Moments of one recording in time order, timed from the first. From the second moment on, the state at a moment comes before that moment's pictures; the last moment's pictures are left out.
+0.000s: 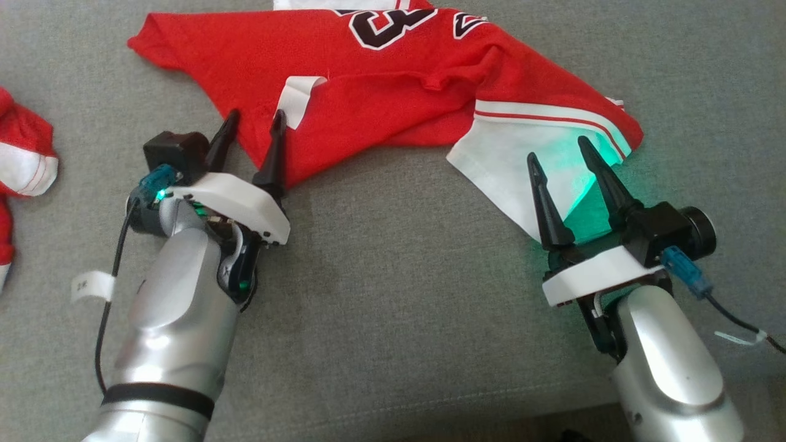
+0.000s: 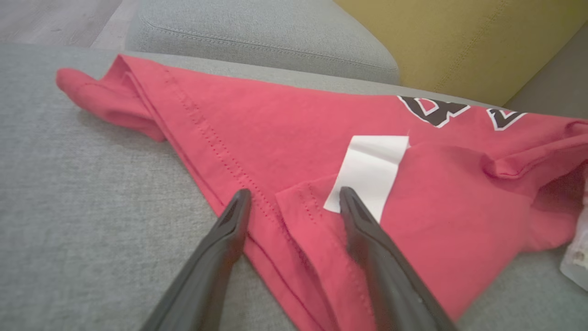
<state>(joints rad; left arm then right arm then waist) -0.65 0.03 -0.25 0.79 -0.31 -0.12 -0.26 -0.34 -0.06 0.19 0.35 0.04 0.12 -0.25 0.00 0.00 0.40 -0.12</state>
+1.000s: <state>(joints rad) -0.45 0.04 -0.30 0.56 -0.29 -0.12 -0.26 -0.31 -0.06 0.18 0.42 0.09 0.12 -0.25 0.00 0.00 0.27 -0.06</state>
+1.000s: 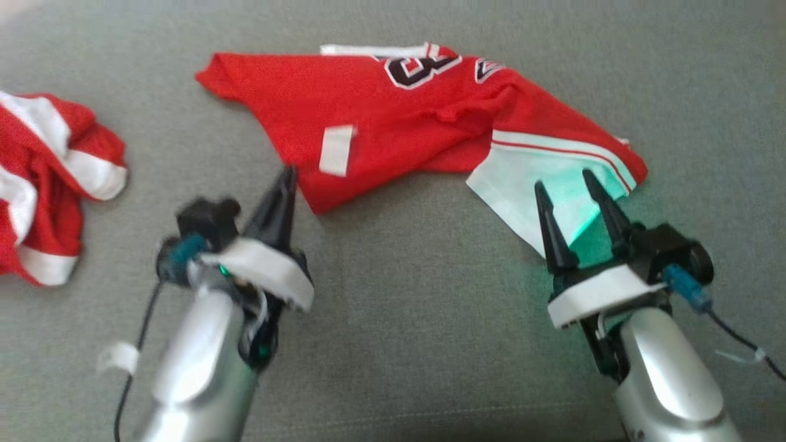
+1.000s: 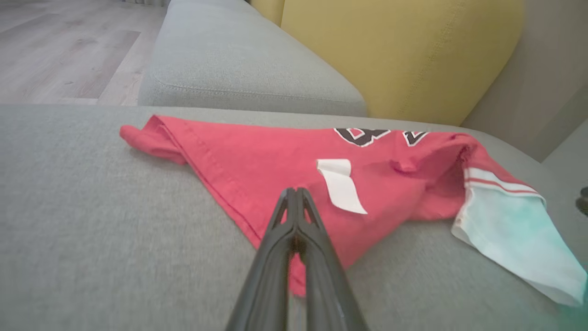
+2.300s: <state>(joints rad) -0.04 0.05 -0.13 0.36 -0.22 0.03 -0.26 -0.19 -0.05 0.10 0.48 0.17 0.12 -0.25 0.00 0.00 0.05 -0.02</state>
